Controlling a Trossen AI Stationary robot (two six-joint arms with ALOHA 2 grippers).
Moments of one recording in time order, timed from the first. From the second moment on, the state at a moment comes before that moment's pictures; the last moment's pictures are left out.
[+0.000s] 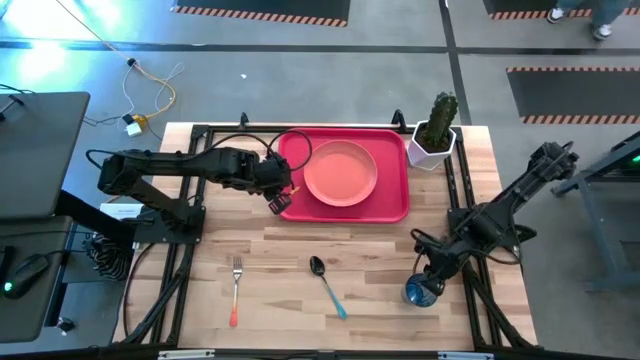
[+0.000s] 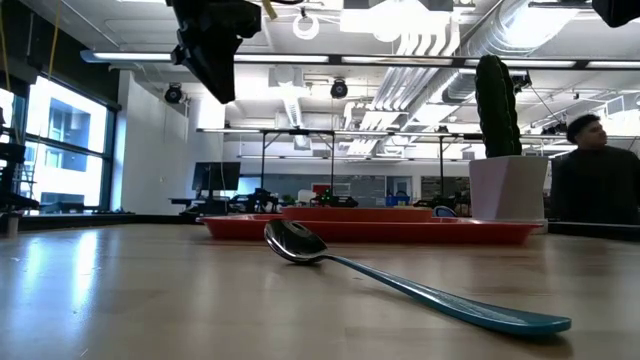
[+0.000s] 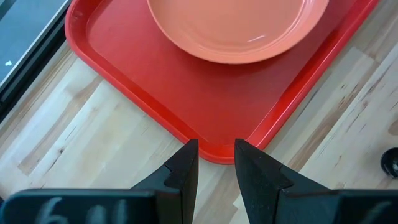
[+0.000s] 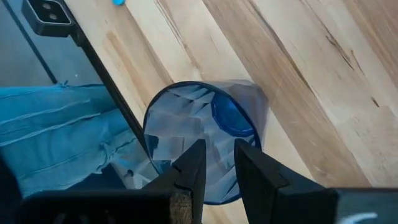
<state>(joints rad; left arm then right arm) 0.06 1.44 1.32 -1.08 -0.33 -0.52 0.71 1.08 0.84 -0.83 -0.06 1.35</state>
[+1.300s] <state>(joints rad) 0.06 1.45 1.32 -1.04 -0.35 -0.49 0.72 1.23 0.84 -0.86 -0.06 1.29</state>
